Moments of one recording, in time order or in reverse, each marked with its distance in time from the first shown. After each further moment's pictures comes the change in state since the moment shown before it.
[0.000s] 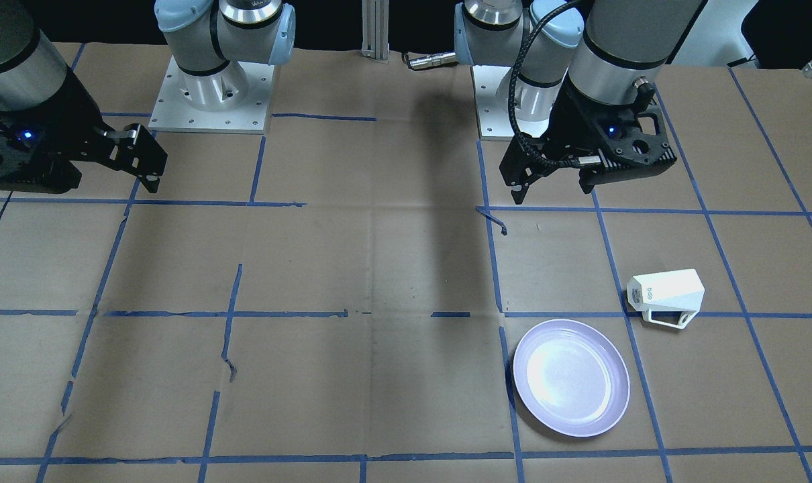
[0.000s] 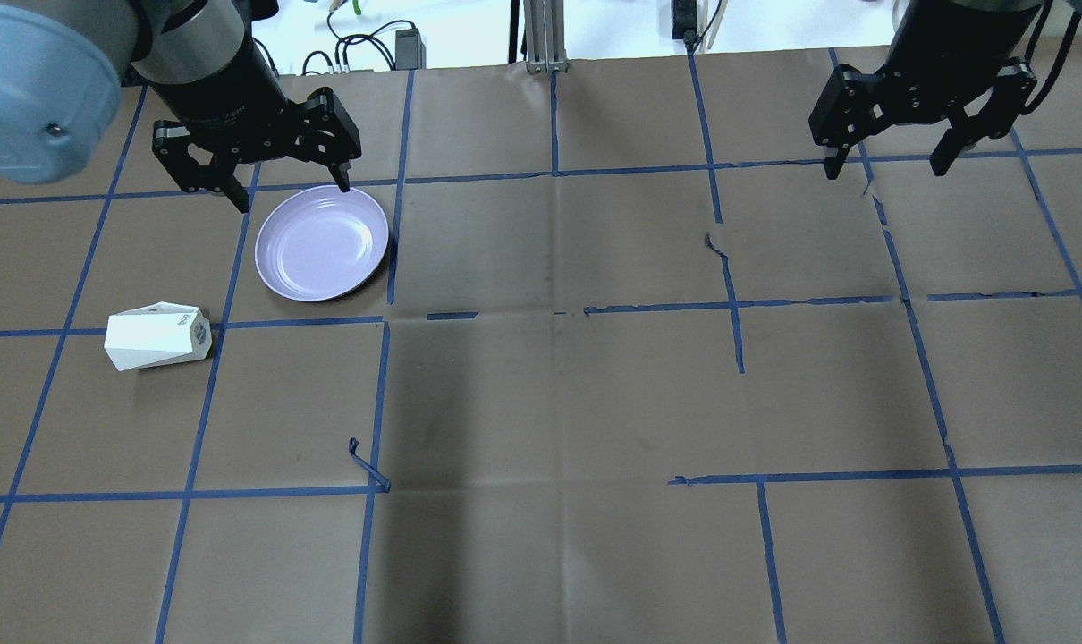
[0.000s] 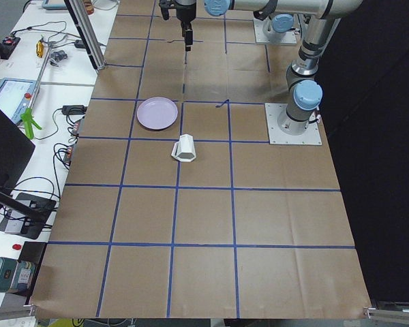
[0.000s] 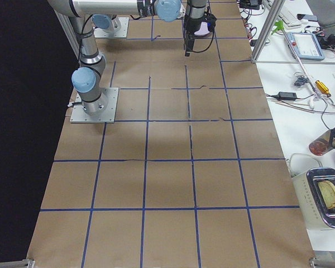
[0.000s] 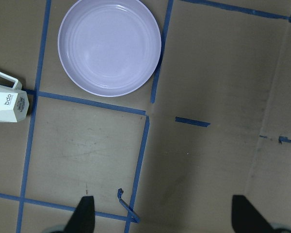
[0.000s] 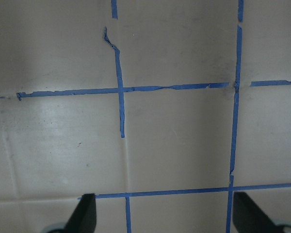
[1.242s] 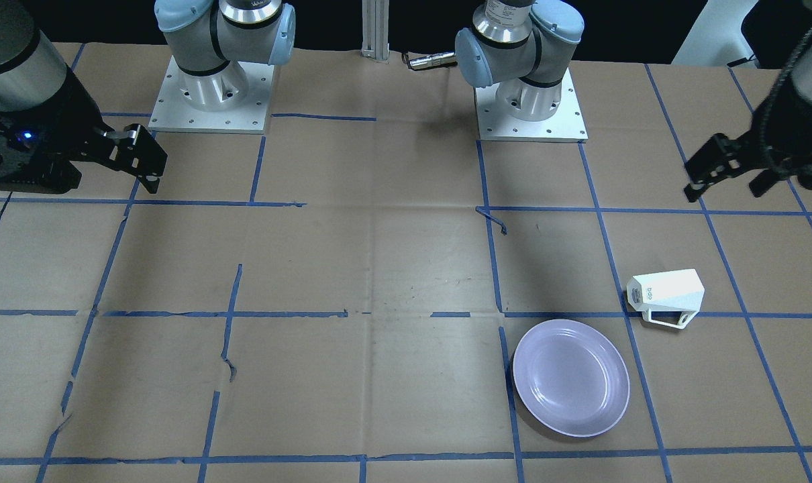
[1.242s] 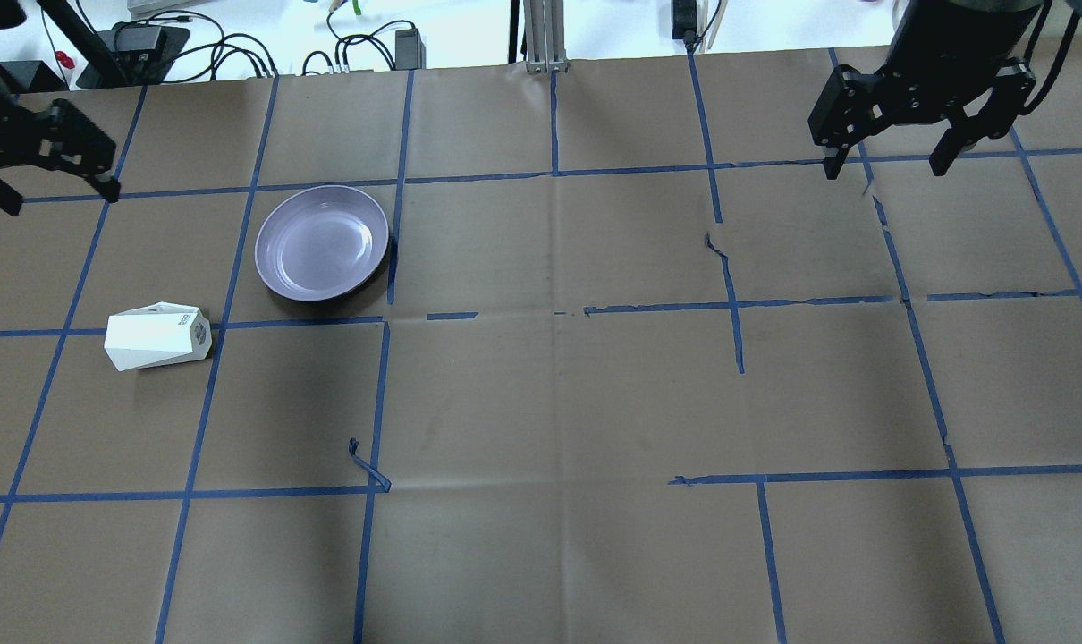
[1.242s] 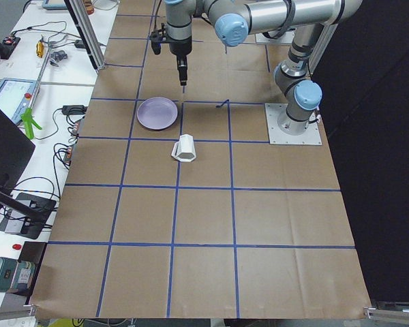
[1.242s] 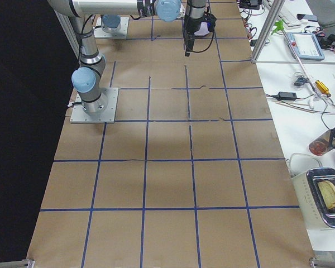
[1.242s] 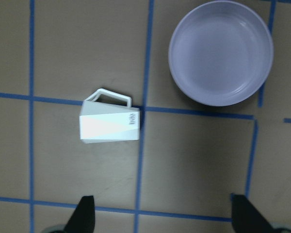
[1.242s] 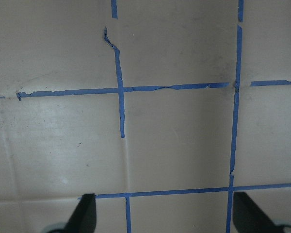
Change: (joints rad) left arm 0.506 0.010 0.013 -0.053 0.001 0.632; right arm 0.000 0.000 0.000 0.000 0.000 0.000
